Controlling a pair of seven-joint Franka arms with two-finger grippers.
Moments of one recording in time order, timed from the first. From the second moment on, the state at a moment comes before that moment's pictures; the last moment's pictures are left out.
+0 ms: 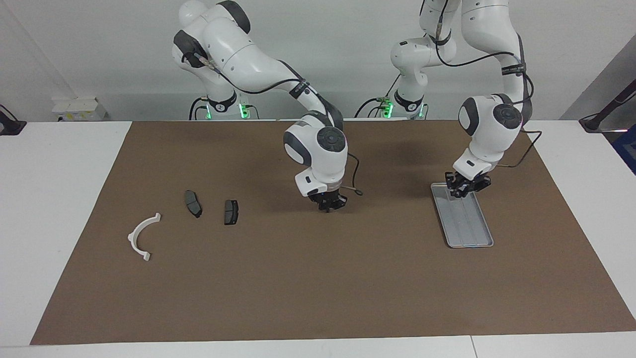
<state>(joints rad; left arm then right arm) 0.10 0.07 -0.11 -2.29 0.05 2.40 0.21 0.27 0.66 0.43 -1.54 -0.30 2.11 1.21</state>
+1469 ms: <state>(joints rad) 0.10 0.13 -0.11 -2.29 0.05 2.47 0.20 0.25 0.65 0.42 -1.54 -0.32 2.08 1.23</state>
